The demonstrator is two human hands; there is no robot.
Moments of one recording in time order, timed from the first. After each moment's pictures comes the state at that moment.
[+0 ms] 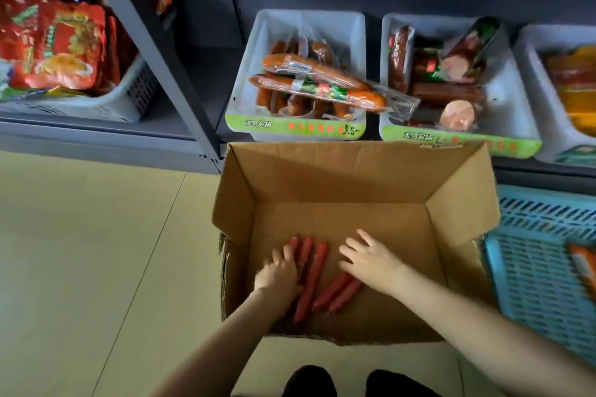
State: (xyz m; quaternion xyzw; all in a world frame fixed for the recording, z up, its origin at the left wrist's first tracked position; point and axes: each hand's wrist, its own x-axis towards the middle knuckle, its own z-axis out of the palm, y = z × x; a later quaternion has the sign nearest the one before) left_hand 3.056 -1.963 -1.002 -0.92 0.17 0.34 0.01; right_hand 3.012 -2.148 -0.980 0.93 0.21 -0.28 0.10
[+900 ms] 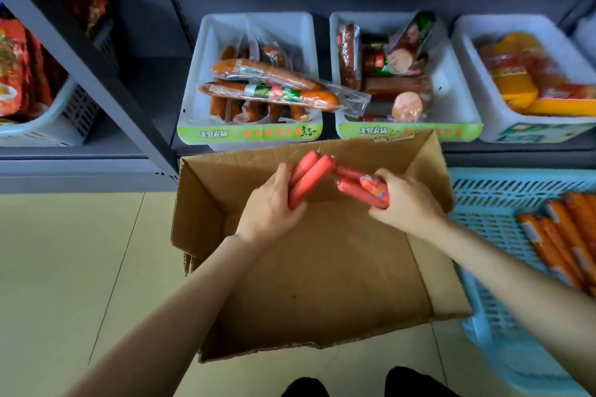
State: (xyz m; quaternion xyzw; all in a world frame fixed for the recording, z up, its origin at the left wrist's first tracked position) left_hand 3.113 -2.018 -0.895 -0.88 0.35 0.06 -0.31; right_hand 3.011 -2.220 -0.889 0.97 -0.17 -0.02 -0.17
